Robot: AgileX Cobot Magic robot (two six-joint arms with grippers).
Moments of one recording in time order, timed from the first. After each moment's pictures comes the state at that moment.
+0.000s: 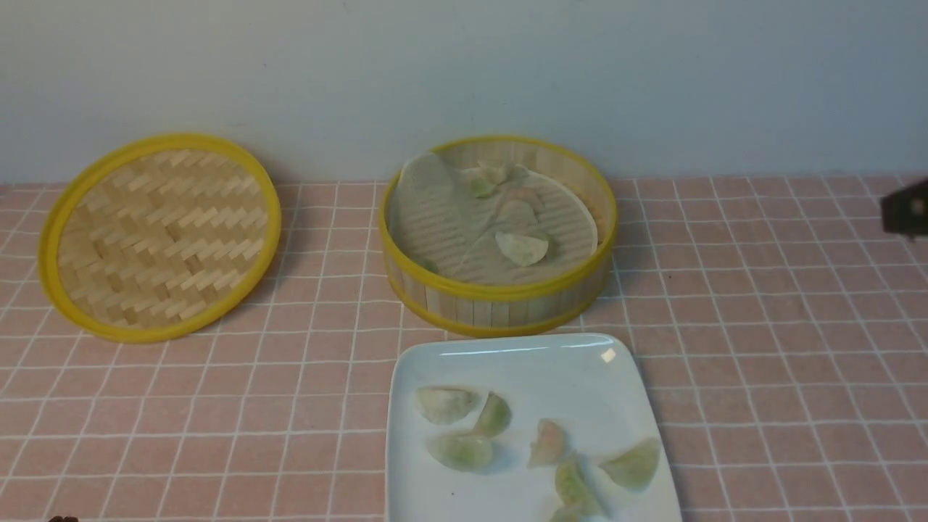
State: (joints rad) right arm 0.07 1.18 -1.18 0.34 1.05 -0.25; left arm -0.09 -0.01 0.03 -0.06 0.38 0.03
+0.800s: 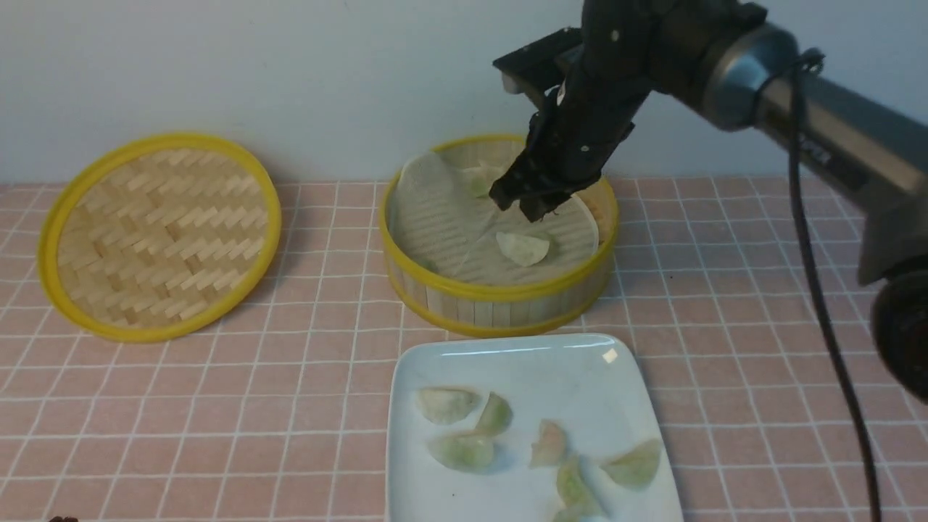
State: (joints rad) right arm 0.48 2.29 -2.23 0.06 1.24 -0.17; left arm -0.09 -0.01 0.03 -0.06 0.38 0.03
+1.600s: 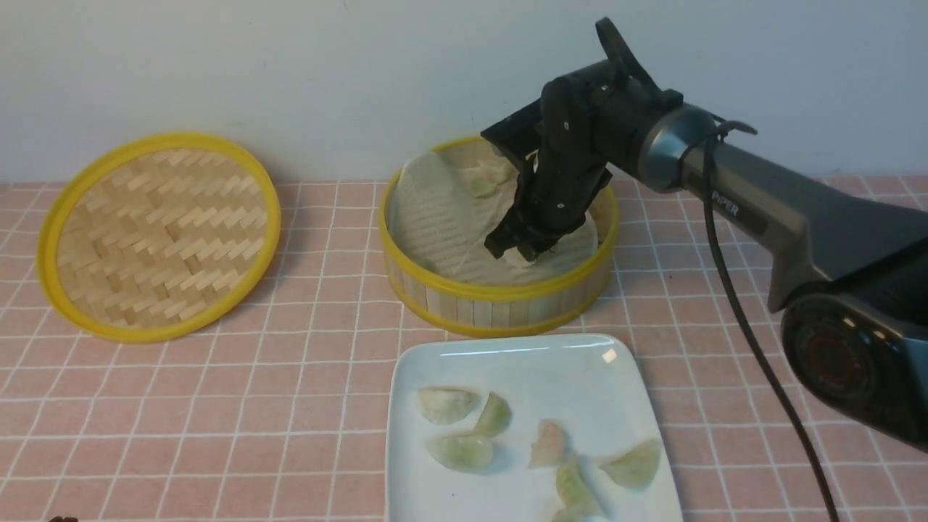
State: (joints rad) right arm 0.48 2.45 -2.26 -0.03 1.16 -0.14; left arm -0.09 -0.01 0.03 -0.06 0.38 0.03
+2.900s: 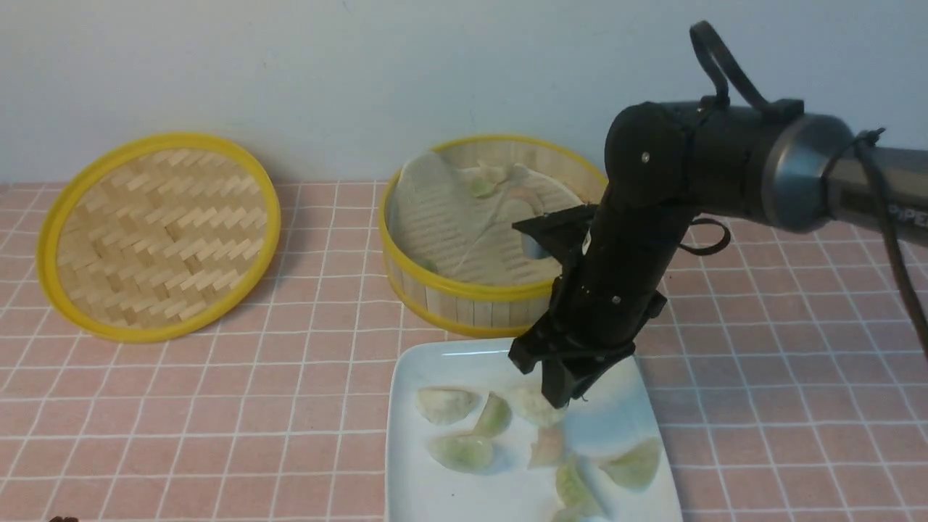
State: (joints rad) right arm 0.53 1.99 -1.54 0.29 1.23 -0.14; left arm -0.09 -0.01 0.03 -0.06 0.38 0.03
